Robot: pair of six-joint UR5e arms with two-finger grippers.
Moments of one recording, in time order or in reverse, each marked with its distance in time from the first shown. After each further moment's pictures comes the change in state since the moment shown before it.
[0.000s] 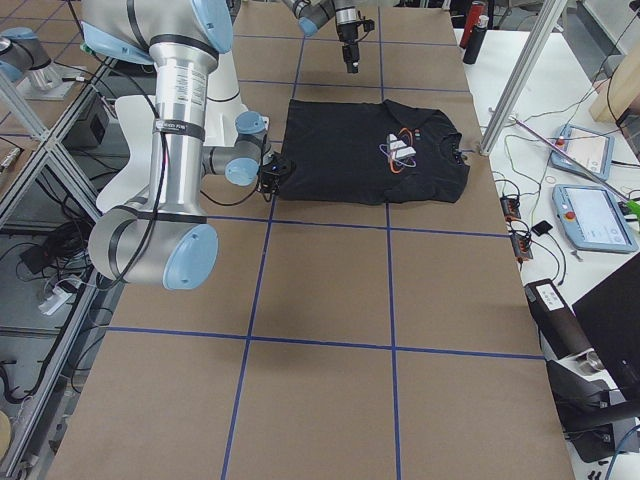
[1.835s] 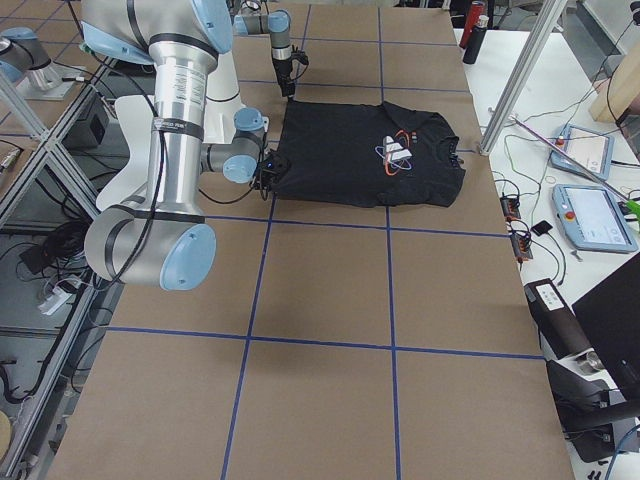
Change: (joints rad) left arm 0.596 0.157 -0.148 0.334 0.472 -0.380; right arm -0.003 -0.014 0.030 0.002 0.066 0.000
